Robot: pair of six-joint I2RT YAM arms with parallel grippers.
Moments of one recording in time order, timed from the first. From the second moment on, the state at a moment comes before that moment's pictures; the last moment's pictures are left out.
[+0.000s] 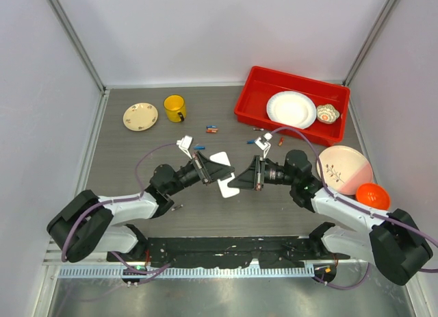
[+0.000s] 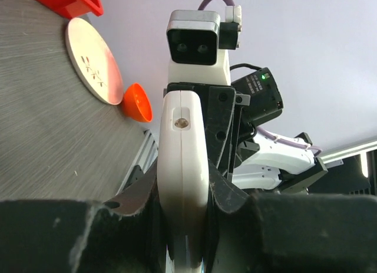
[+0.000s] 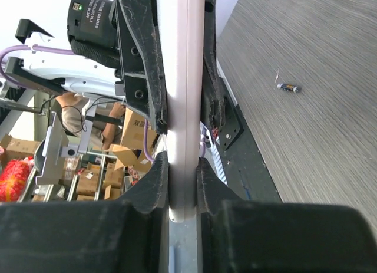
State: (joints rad) left arm -0.76 1.30 0.35 1.11 0.35 -1.28; right arm 0.61 1.08 0.43 0.56 -0.82 1.05
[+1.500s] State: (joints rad) left arm -0.72 0.42 0.24 -0.10 -0.22 -1.07; right arm 0.93 1.91 1.27 -0.93 0.63 0.44
